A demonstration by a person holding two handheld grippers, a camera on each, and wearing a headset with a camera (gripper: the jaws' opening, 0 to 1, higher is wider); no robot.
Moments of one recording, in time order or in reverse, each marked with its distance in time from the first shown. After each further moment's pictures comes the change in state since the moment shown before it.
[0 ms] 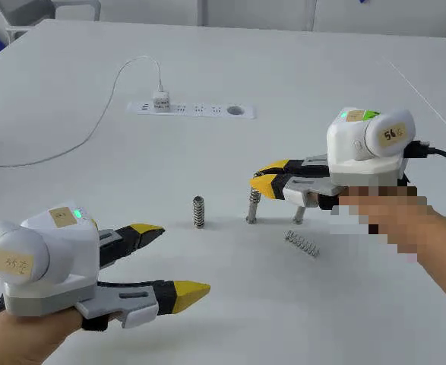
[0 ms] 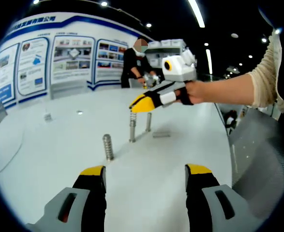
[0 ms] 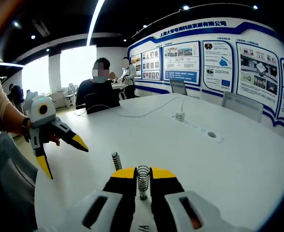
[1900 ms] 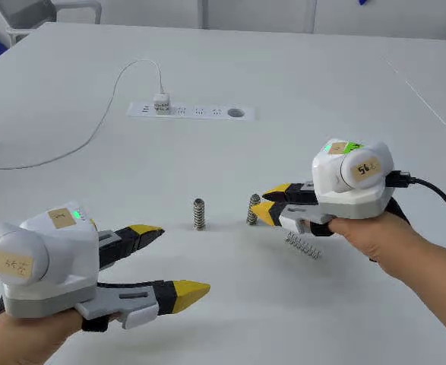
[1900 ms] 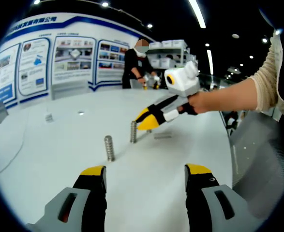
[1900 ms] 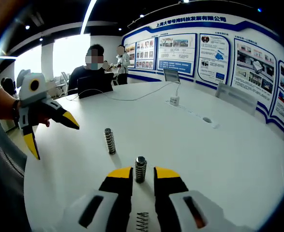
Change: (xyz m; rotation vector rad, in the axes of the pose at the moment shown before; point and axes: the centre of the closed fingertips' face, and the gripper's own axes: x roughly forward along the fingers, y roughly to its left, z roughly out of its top) left arm 0.000 0.002 0.002 -0.001 -0.005 0.010; right arm 0.001 -0.007 -0.040 -0.022 0.101 -0.086
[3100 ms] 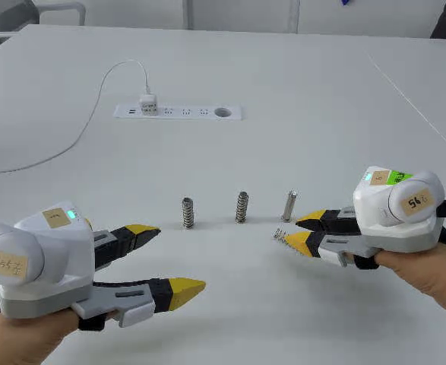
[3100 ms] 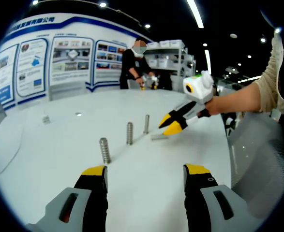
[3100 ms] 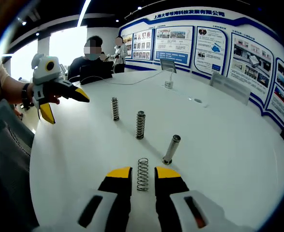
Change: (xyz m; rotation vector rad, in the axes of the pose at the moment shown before) left arm 0.005 -0.006 0.003 0.008 -0.003 -0.018; right arm -0.056 0.003 -0.060 0.007 0.095 -0.029
